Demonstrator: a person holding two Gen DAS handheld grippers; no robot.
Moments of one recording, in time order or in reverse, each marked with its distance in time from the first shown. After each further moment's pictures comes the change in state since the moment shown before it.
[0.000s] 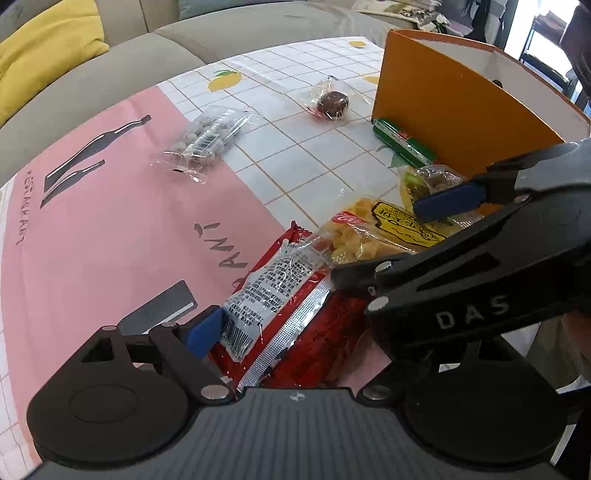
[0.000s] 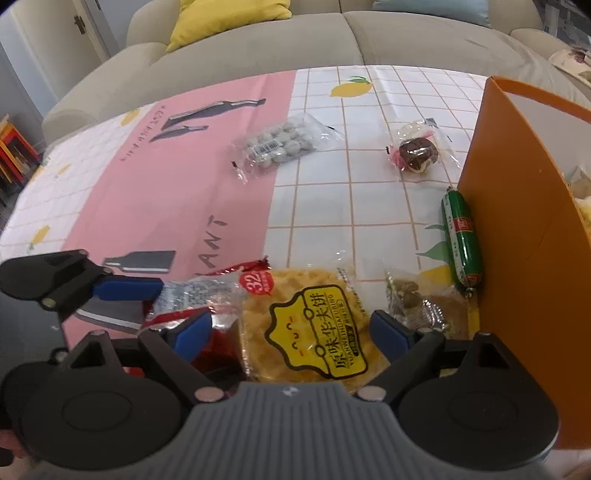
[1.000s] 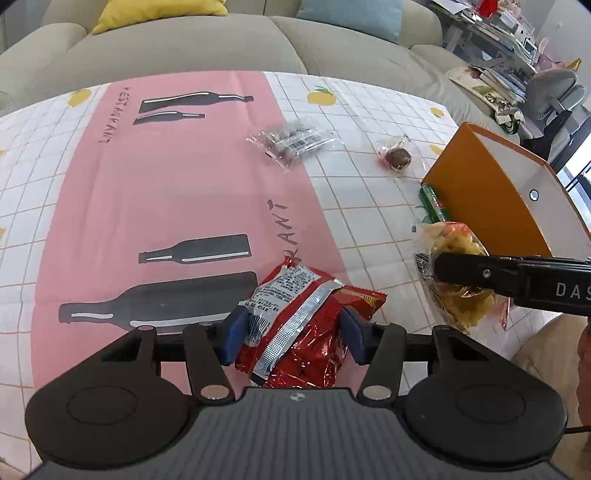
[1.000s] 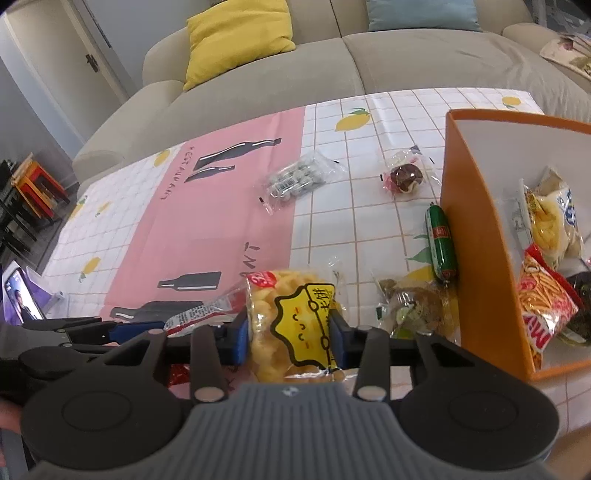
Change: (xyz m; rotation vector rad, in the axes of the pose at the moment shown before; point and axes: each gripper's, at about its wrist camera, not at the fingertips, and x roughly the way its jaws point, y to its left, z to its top) left arm -0.067 0.023 -0.025 -0.417 -0.054 0.023; right arm -0.076 -0.019 -0.006 0.111 -0.075 0.148
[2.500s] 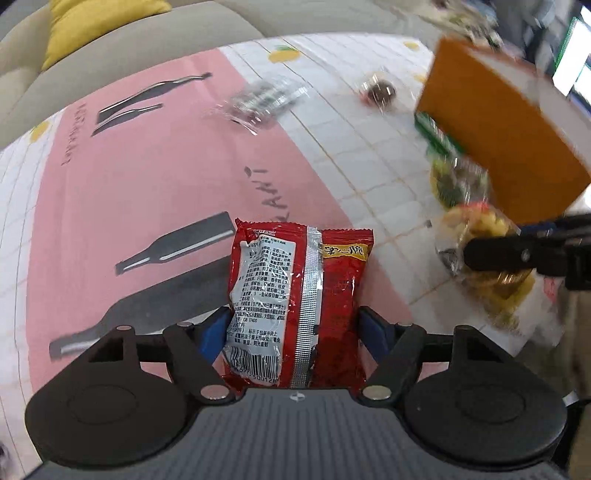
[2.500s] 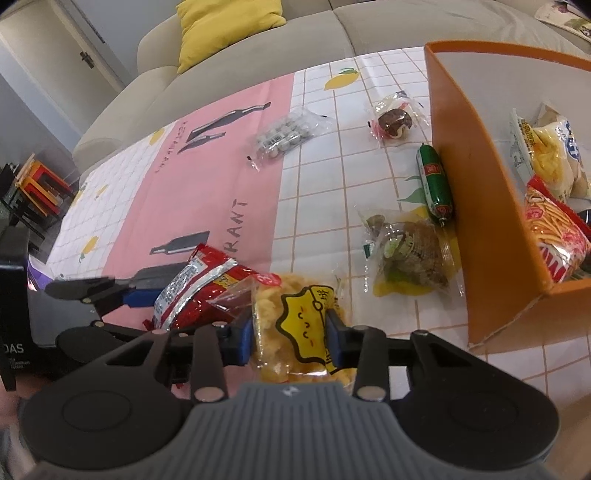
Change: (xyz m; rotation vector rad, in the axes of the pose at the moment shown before) left arm 0.037 -0.012 -0.010 0.204 0.078 0.052; right arm 0.012 -0.020 -0.031 0.057 0.057 0.038
